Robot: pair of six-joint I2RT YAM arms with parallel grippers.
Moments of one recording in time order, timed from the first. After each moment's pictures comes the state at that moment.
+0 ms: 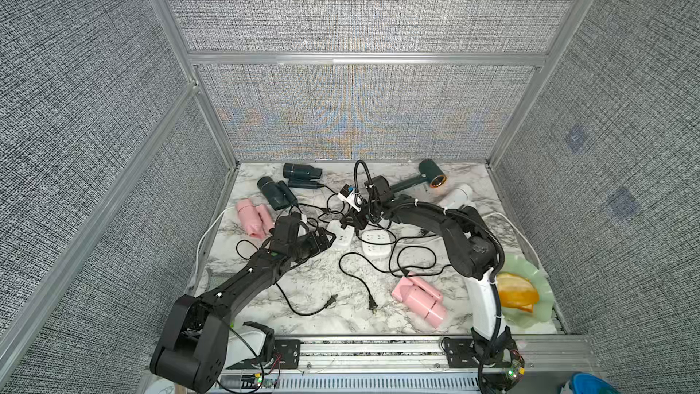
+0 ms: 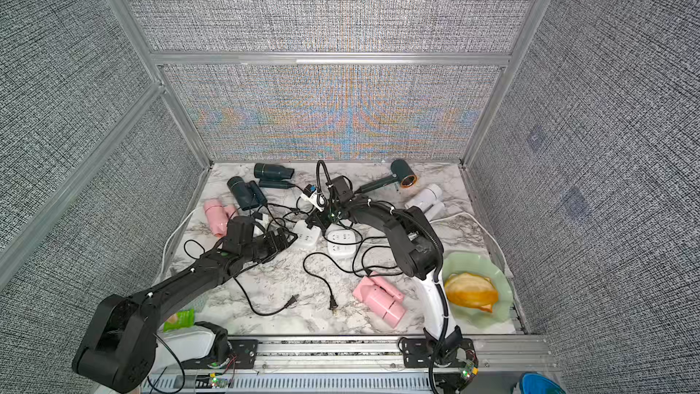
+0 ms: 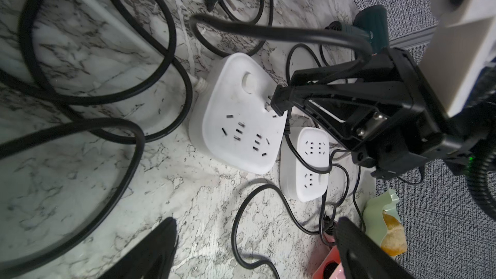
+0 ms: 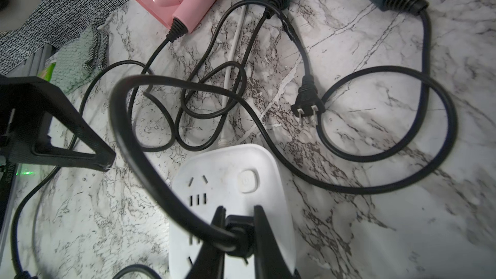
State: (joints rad) left arm -0.36 1.25 0.55 -0.04 0.40 -0.79; right arm 0.62 2.16 1.55 -0.21 -0.59 -0.18
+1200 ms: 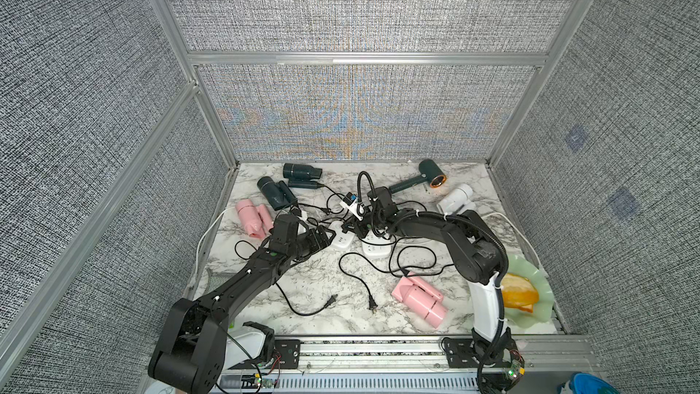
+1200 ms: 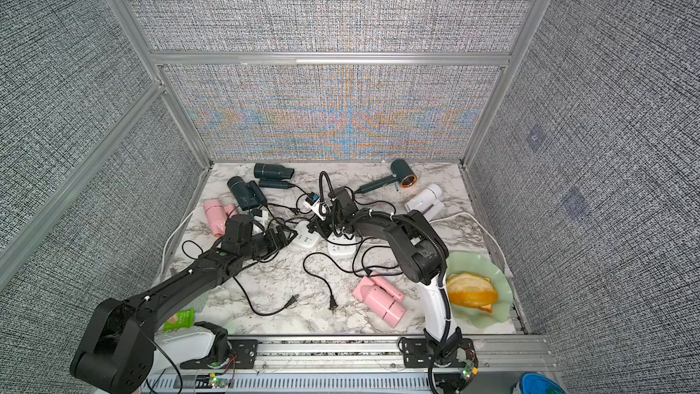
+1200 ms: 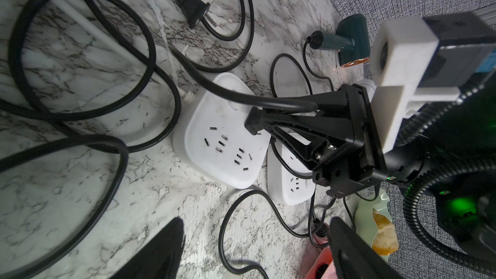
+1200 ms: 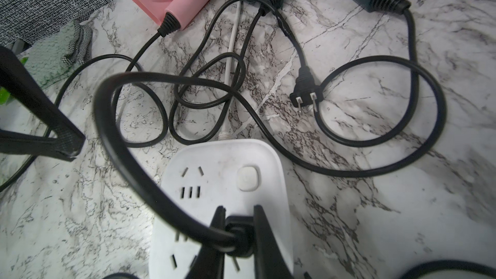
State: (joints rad) left arm -0.36 1.22 0.56 -0.02 0.40 -0.79; right arm 0.64 2.10 1.33 0.04 -0.50 -0.15
